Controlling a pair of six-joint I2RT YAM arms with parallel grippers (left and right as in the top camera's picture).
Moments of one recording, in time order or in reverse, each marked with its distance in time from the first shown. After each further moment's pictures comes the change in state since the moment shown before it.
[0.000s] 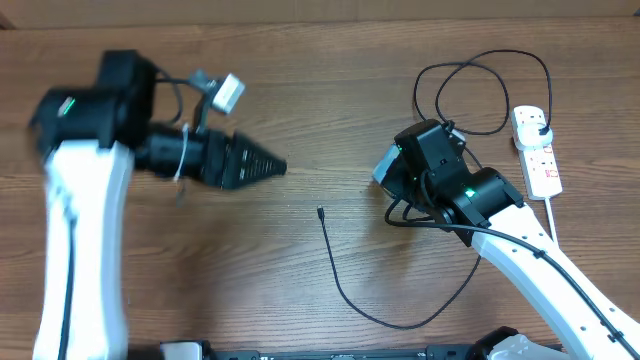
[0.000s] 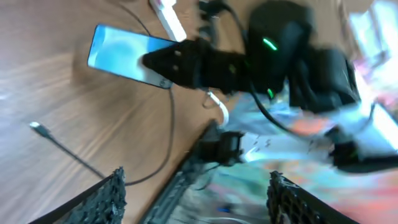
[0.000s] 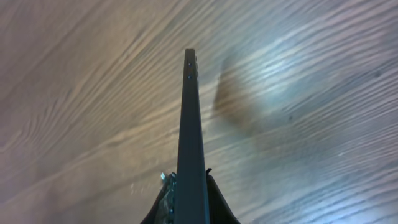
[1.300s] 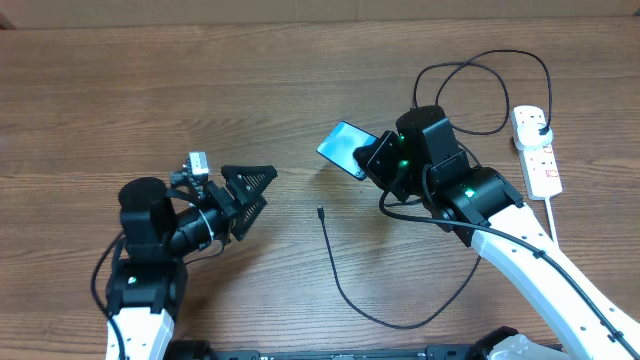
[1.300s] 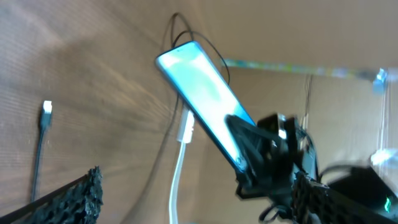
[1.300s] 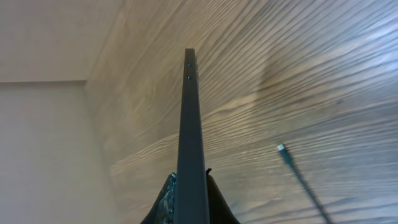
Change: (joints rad) left arm -0.002 -0.616 -1.188 1.519 -0.229 -1.555; right arm 0.000 0.000 -0.001 0.270 -0.282 0.166
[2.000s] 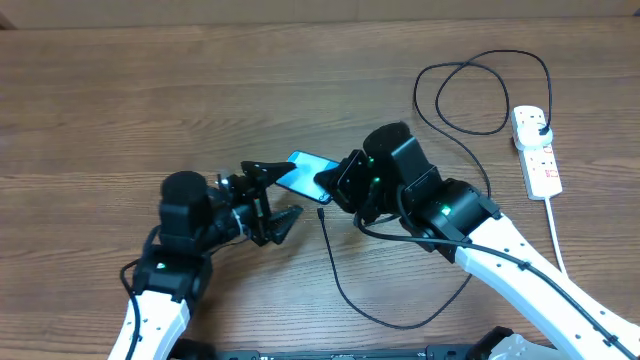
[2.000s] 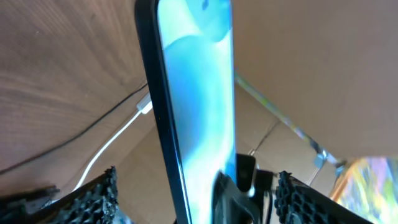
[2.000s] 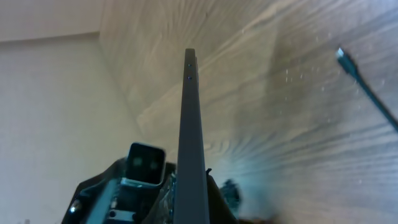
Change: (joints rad) left arm -0.214 0.094 -0.016 0.139 -0.141 -0.699; right arm 0.155 0.000 0.000 0.032 -0.109 0.230
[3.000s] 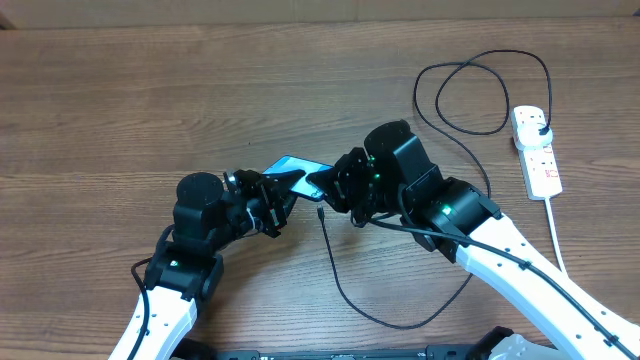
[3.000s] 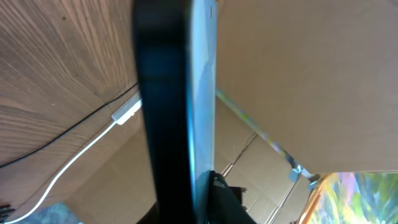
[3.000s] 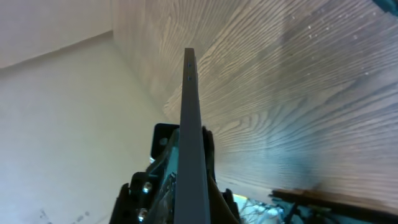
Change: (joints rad) left arm -0.076 0.032 -0.013 0.140 -0.154 -0.140; right arm 0.000 0.000 0.000 0.036 -0.095 0.227
